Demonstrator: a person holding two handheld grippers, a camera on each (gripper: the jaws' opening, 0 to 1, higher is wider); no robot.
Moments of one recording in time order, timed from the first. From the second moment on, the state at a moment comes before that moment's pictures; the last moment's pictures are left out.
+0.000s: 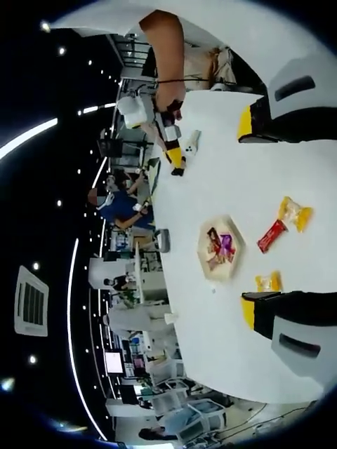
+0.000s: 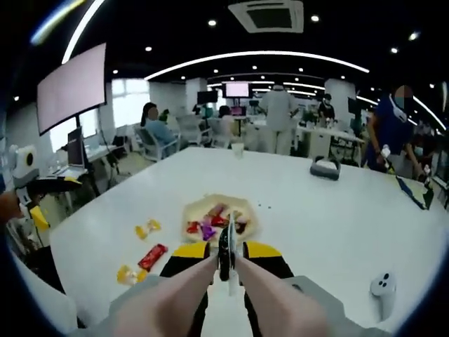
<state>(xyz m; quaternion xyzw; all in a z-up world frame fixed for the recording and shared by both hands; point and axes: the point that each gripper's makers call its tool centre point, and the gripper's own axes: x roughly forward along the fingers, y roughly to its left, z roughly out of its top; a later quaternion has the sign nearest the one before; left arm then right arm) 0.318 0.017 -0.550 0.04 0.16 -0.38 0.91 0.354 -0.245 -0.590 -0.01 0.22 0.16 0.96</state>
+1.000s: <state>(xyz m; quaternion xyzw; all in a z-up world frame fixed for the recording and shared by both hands) 0.301 0.063 -0.582 0.03 0.22 -0.33 0.92 0.446 -0.190 -0.716 0.03 0.32 0.18 0.93</state>
